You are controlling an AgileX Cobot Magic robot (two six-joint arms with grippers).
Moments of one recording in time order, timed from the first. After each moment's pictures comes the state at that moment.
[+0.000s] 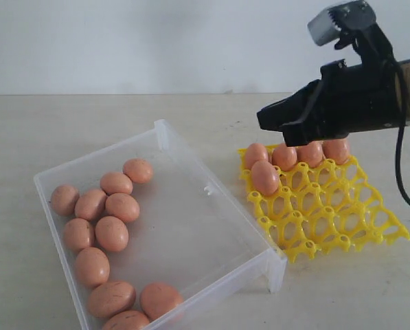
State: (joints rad) left arm -0.03 0.00 0.00 -0.14 0.27 0.26; right arm 0.08 1.43 -0.84 -1.74 -0.67 1.52
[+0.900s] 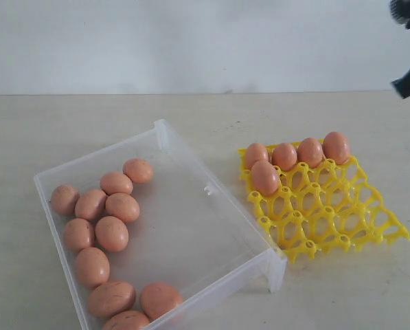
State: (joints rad) left arm -0.03 0.00 0.00 -0.14 0.27 0.26; right arm 0.08 1.37 -0.84 -1.75 0.49 1.20
